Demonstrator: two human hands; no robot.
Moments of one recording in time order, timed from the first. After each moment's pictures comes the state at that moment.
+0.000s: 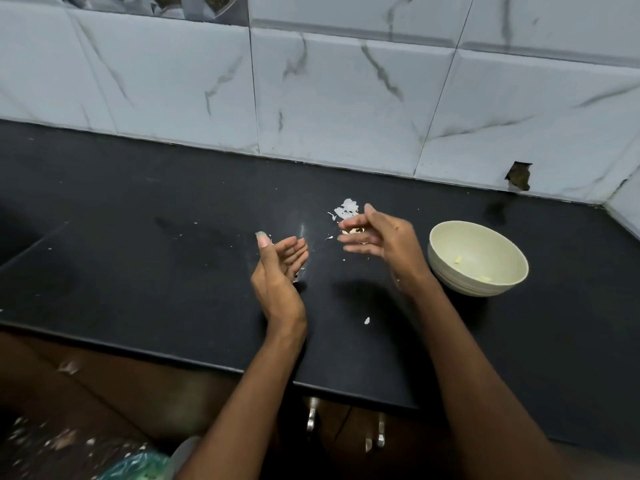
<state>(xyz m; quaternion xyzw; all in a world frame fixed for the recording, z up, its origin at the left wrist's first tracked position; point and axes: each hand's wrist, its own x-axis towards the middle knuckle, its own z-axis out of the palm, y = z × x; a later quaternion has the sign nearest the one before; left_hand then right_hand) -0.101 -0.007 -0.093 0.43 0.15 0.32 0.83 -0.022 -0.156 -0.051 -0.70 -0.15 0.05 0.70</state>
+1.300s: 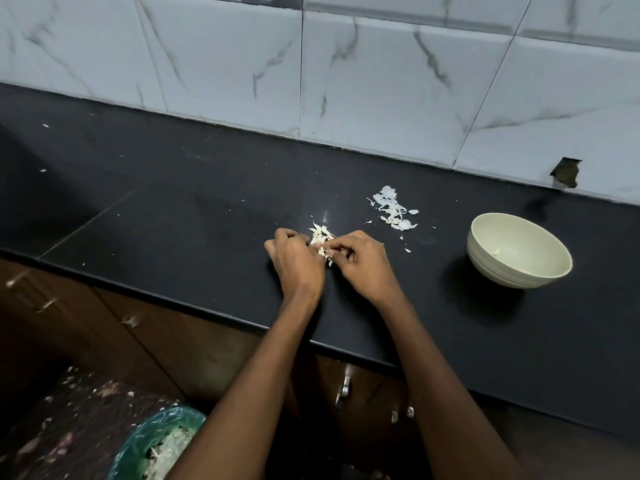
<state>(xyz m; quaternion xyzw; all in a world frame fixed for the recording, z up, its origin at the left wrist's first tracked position) -0.109 0.049 -0.106 0.83 0.24 0.27 0.42 -0.061 -0.072 -0.112 -0.87 -0.24 -0.07 0.43</state>
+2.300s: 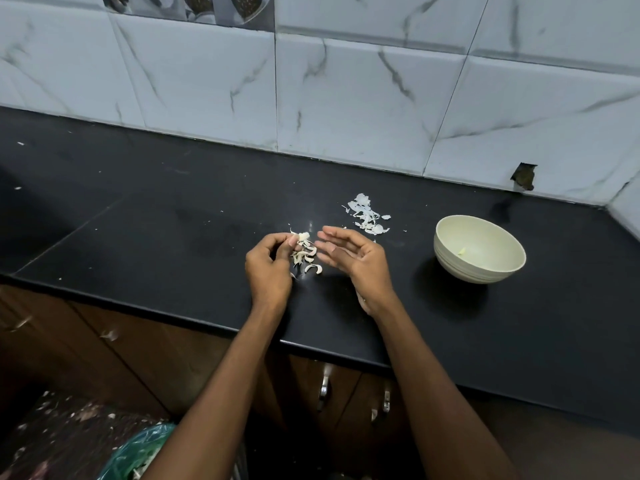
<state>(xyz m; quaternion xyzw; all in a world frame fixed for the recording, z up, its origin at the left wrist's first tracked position) -0.121 0.053 -0.109 0.66 0.13 0.31 0.67 -0.083 -0.101 -0.093 -0.60 -0.18 0.06 0.78</state>
